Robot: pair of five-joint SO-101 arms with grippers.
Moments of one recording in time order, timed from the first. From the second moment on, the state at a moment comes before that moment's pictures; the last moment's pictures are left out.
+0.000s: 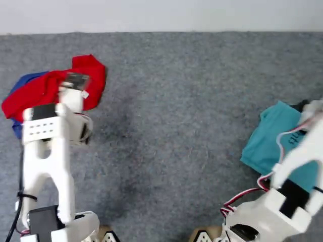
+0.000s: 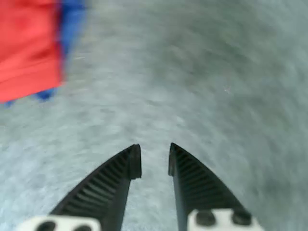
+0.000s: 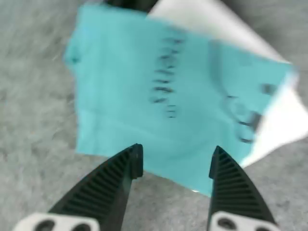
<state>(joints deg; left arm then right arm) -18.5 -12.4 23.7 80.4 -13.0 32.7 5.8 -20.7 100.4 11.6</state>
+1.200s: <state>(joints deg) -36.2 69.7 -73.1 91.3 1.5 25.4 5.8 -18.9 100.5 11.6</state>
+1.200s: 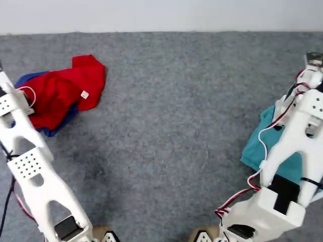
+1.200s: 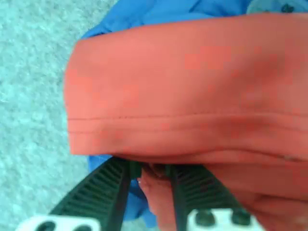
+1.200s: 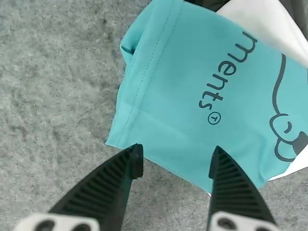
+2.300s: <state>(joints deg) 5.6 50.2 -65.8 99.4 -1.4 25.4 5.8 -14.2 100.5 11.6</state>
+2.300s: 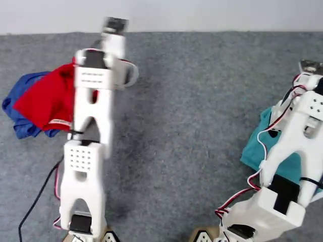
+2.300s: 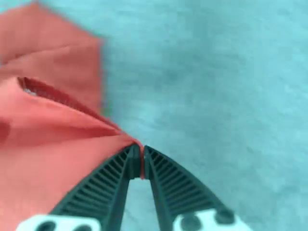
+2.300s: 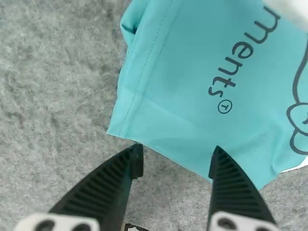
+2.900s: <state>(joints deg) 44.0 14.5 -39.3 99.4 -21.7 40.1 5.8 -14.2 97.5 8.4</state>
